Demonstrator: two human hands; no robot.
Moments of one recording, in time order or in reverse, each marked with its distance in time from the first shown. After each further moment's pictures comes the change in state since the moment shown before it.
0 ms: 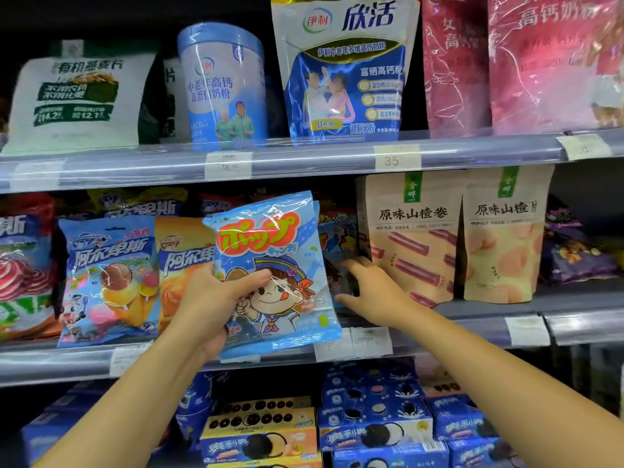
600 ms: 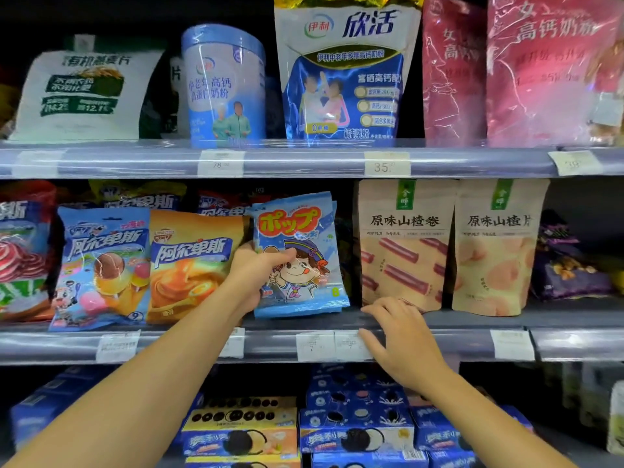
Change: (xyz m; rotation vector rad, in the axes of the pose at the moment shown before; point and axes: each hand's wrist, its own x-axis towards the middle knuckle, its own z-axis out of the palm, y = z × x) left_hand 0.075 -0.032 0.055 0.065 0.021 -0.074; right_hand -0.084 0.037 0.001 -0.252 0.124 -0.077
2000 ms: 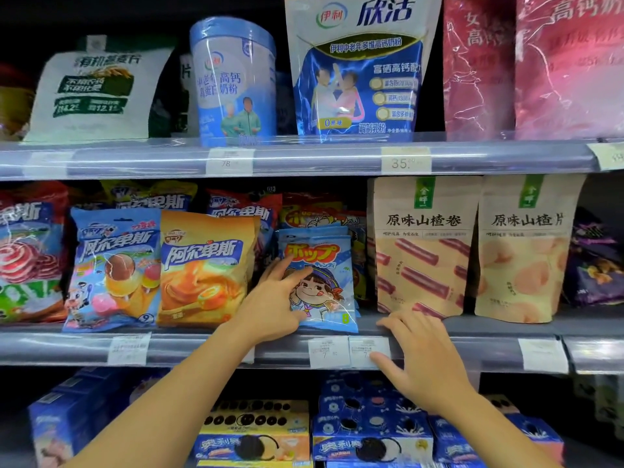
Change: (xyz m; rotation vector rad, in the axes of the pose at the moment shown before) left_hand -0.001 -0.045 -0.022 1.235 -0.239 0.457; right_hand -0.013 0.000 0.006 -0.075 0.080 -0.036
